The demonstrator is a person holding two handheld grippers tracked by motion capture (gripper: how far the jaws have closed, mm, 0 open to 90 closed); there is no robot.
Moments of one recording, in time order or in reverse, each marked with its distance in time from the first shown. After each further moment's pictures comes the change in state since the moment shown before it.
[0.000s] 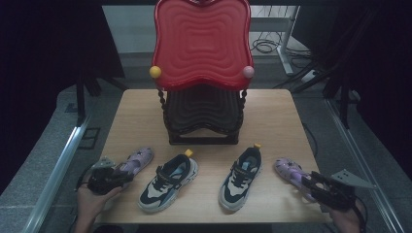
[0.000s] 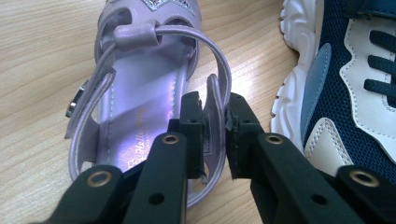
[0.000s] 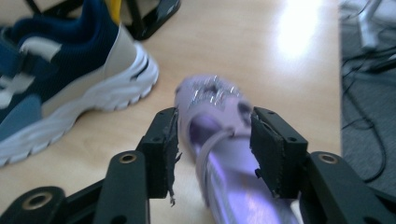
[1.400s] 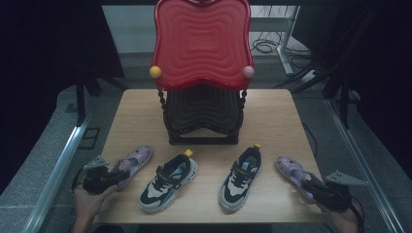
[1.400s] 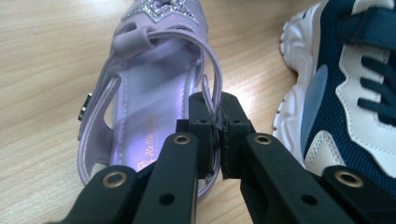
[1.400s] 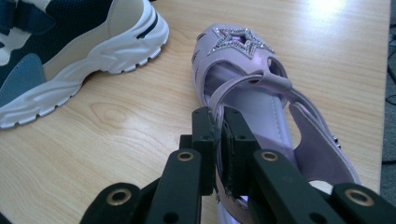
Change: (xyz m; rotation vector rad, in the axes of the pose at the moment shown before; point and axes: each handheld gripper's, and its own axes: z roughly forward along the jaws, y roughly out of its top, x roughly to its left) left arm 0.010 -0.004 -0.010 -0.094 -0.010 -0.056; right arm -0.008 -0.013 0.013 0.106 0.079 0.011
